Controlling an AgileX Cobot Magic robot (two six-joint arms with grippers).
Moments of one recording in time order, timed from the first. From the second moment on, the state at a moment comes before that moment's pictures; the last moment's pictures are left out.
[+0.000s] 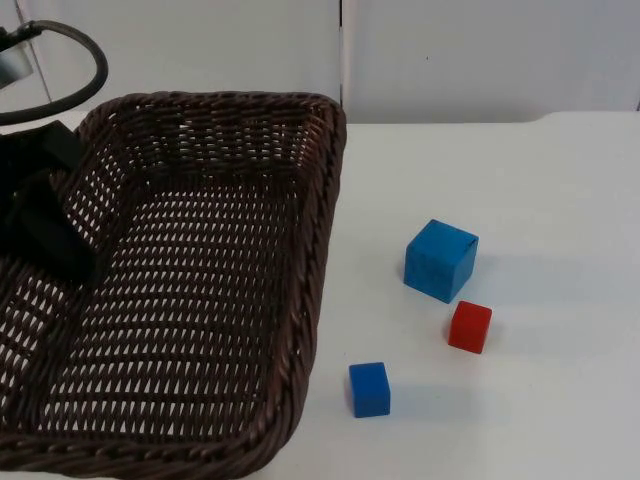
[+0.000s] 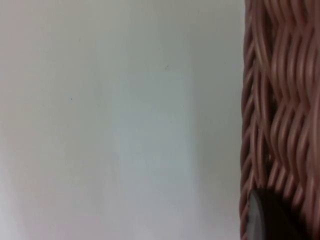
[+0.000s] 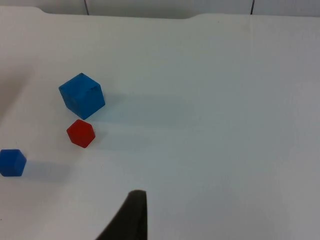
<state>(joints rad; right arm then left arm) 0.07 0.00 -0.51 0.06 1.08 -0.06 0.04 1.58 -0.87 -0.69 0.92 0.57</state>
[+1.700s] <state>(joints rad) 0.07 0.87 -0.90 0.08 0.89 -0.07 0.04 1.58 -0.87 -0.69 0.92 0.57</state>
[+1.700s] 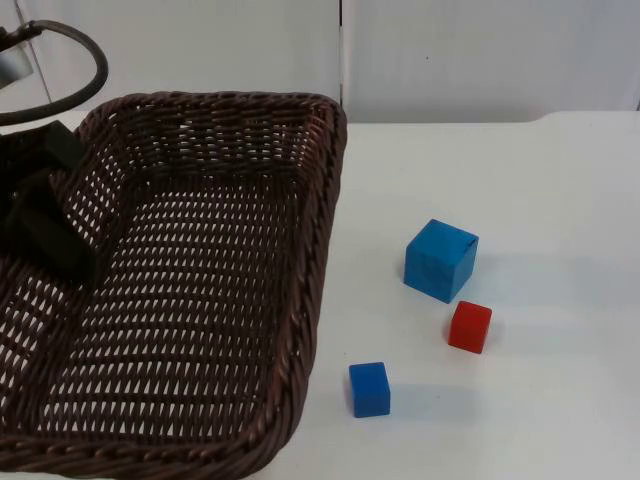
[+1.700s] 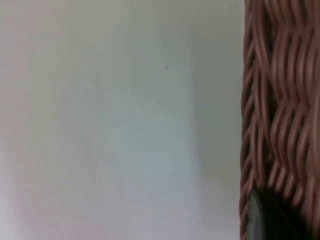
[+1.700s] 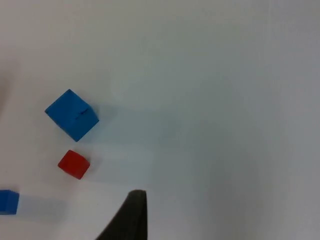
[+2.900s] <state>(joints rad) 0.27 1.25 -0.95 0.10 0.78 -0.25 0.04 1.58 -0.87 -0.69 0.92 0.57</state>
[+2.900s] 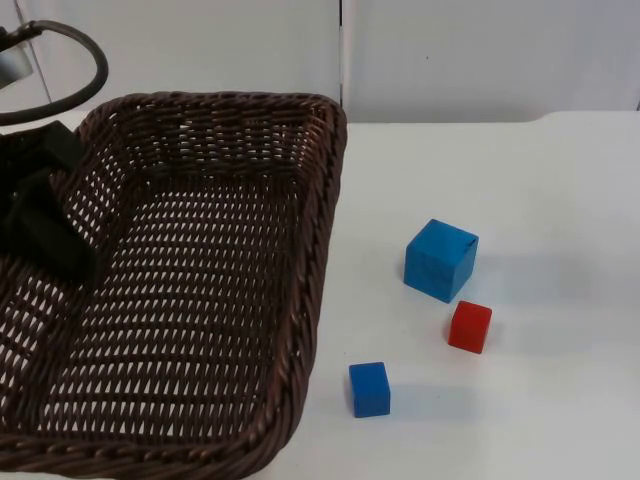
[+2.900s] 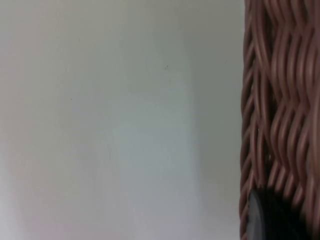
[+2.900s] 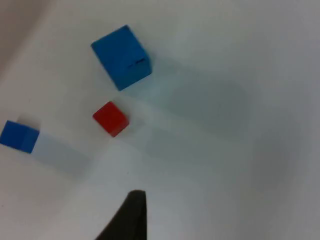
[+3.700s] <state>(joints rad) 0.45 1.87 -1.32 0.16 0.71 -0.49 0.04 1.58 -0.87 -0.69 0.92 0.57</state>
